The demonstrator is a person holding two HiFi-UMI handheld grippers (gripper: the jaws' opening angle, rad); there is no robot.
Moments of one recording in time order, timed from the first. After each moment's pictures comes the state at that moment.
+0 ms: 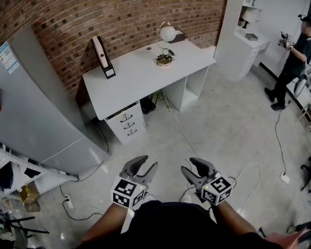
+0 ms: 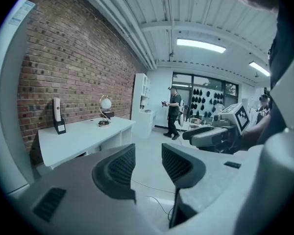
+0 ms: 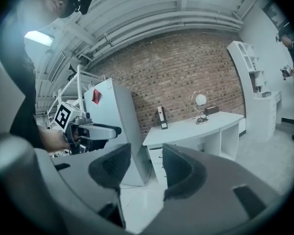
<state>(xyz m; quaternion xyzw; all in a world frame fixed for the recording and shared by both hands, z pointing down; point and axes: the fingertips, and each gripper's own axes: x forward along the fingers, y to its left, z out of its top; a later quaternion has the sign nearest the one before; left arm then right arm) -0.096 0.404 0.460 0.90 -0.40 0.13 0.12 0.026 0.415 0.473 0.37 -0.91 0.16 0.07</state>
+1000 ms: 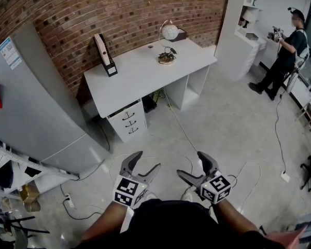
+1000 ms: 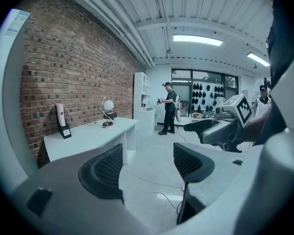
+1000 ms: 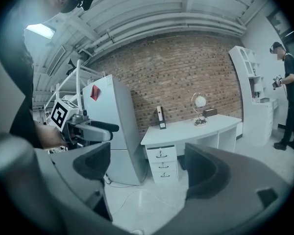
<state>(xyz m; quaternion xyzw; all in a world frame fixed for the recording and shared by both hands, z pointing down) -0.117 0.409 0.465 0.90 -0.41 0.16 0.09 0.010 0.419 0.474 0.39 -0.90 0.14 0.09</state>
